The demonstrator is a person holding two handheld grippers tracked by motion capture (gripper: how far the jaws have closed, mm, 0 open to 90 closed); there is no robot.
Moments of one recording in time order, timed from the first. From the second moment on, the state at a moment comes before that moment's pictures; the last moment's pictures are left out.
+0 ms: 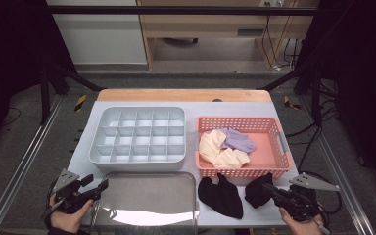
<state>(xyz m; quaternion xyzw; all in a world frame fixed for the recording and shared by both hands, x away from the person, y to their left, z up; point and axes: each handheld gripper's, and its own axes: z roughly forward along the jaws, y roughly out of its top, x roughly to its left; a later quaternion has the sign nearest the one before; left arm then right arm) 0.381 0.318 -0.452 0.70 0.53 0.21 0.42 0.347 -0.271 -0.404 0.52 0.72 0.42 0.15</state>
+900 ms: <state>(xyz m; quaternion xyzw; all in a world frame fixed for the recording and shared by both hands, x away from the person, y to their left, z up) 0.382 0.318 -0.448 0.70 0.53 0.22 0.43 0.375 -0.264 -0.445 0.54 0.72 0.38 0.21</state>
